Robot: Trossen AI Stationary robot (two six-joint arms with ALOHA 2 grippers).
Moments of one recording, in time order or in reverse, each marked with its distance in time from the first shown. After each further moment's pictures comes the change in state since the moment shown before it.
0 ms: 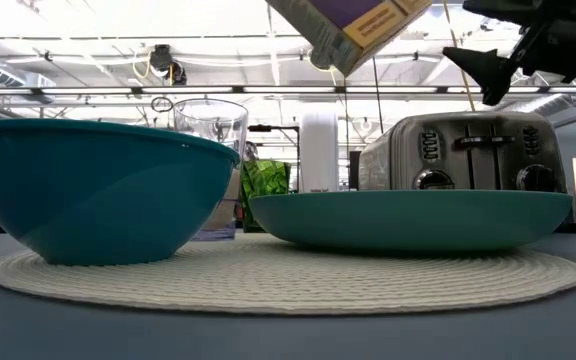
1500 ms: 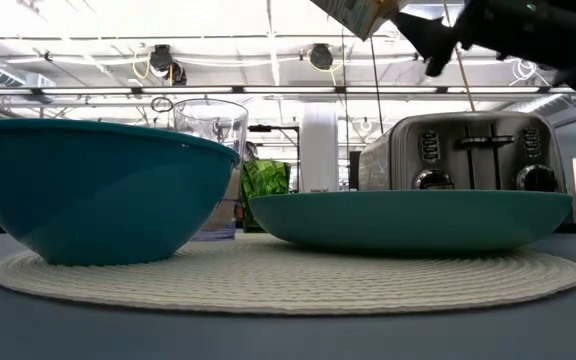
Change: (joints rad) left arm -0.082 0.000 0.000 0.060 0.001 -0.003; right arm 0.000 0.779 0.195 0.632 -0.106 -0.132
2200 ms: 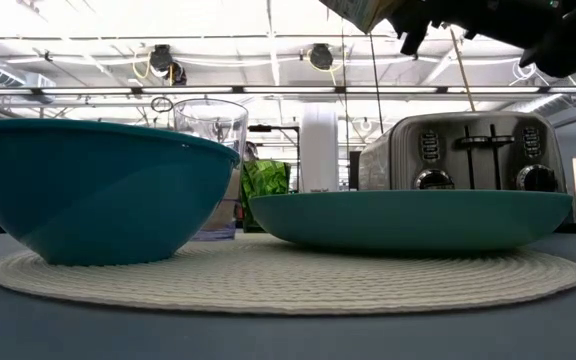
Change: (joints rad) left arm 0.000 -0.001 0.000 -0.004 0.001 0.013; right arm -0.001 0.109 0.151 0.003 0.001 -0.066
